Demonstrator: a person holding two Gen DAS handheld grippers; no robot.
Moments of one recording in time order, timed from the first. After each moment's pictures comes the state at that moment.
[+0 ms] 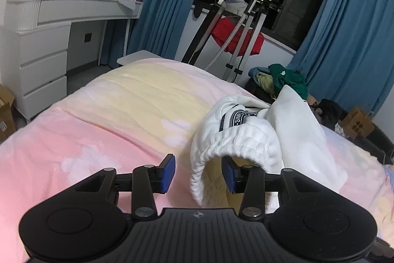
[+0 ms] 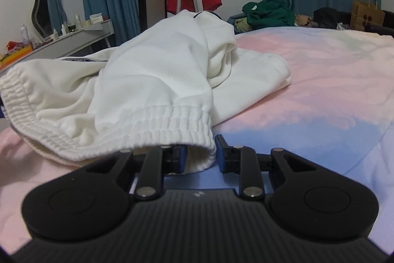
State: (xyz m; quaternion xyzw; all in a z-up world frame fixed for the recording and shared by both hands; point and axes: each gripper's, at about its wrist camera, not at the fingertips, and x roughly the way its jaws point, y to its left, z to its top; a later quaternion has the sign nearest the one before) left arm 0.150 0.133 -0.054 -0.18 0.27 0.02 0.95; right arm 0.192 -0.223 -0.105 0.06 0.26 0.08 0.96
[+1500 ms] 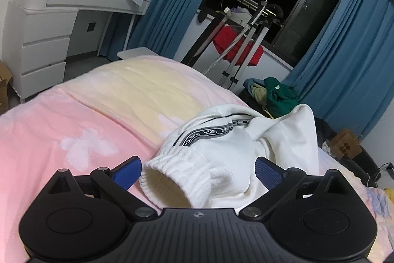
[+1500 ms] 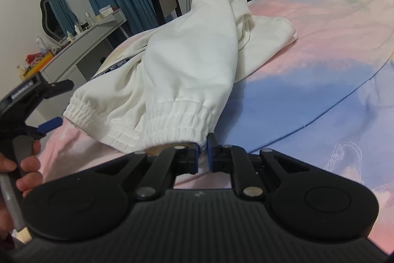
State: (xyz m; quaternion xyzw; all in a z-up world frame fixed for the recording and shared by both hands) left arm 0.128 0.140 -0.061 -0.24 0.26 0.01 0.94; right arm 0.119 -0.218 -0.064 0.16 0.34 0.12 0.92
